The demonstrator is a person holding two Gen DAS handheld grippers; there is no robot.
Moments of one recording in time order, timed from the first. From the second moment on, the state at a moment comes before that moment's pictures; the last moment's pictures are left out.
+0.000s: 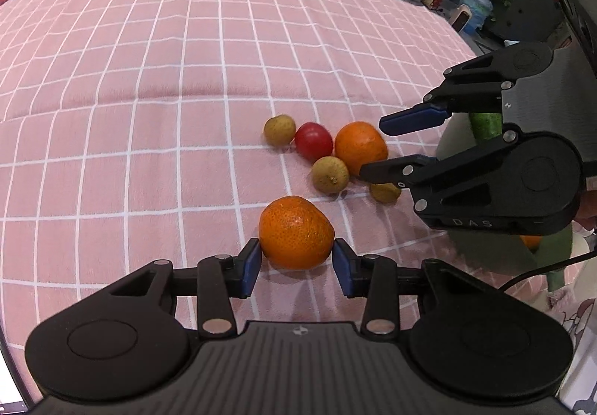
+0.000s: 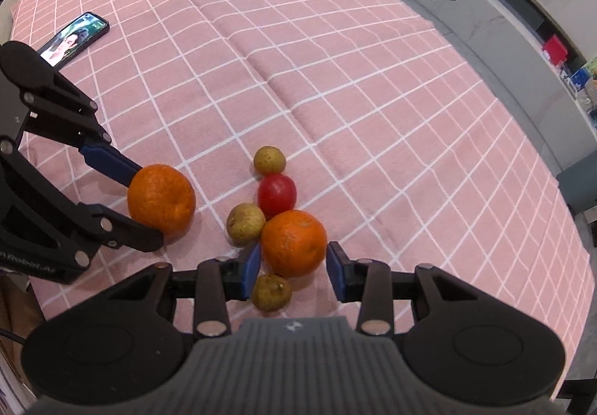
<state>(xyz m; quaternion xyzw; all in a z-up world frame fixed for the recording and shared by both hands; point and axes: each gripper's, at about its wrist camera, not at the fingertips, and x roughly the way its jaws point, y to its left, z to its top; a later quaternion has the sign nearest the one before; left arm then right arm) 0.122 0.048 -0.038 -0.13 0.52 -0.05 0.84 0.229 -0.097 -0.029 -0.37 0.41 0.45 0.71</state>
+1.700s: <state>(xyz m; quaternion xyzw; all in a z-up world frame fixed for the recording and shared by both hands) 0.112 -0.034 0.041 -0.15 0.44 -0.08 0.88 0.155 -0.215 0.054 -0.31 0.33 0.40 0.80</state>
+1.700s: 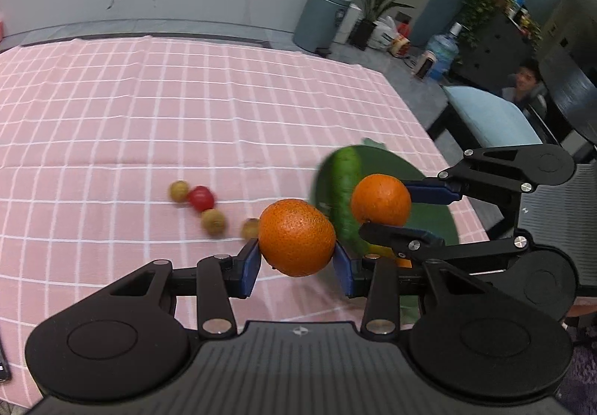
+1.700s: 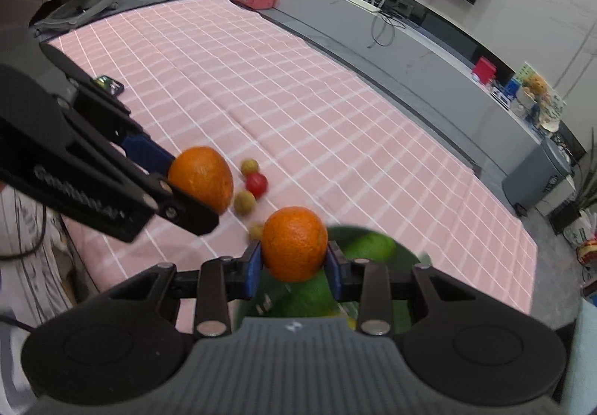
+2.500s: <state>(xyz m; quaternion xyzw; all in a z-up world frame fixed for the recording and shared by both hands) 0.174 -0.118 0.018 -0.12 0.48 -0.15 0.86 0.208 -0.282 0.010 -0.36 0.37 0.38 0.77</state>
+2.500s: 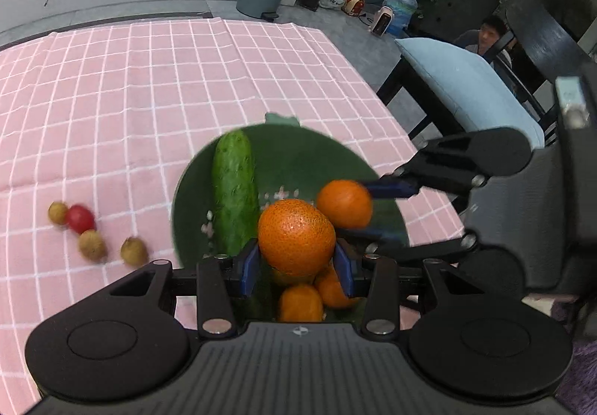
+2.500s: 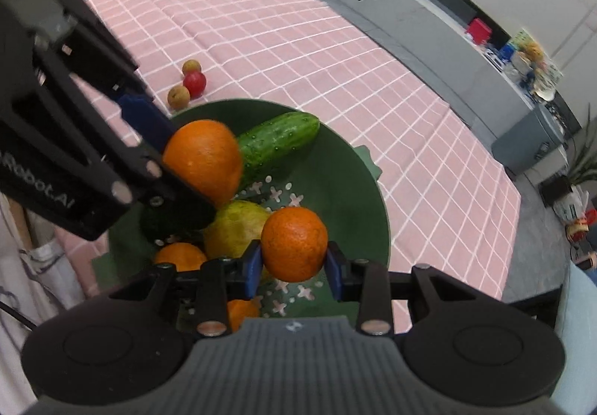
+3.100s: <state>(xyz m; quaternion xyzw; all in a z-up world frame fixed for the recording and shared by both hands) 0.222 -0.138 -0.004 -0.12 0.51 -0.12 0.84 0.243 -0.283 -0.015 -0.36 0.38 0.41 0.75</state>
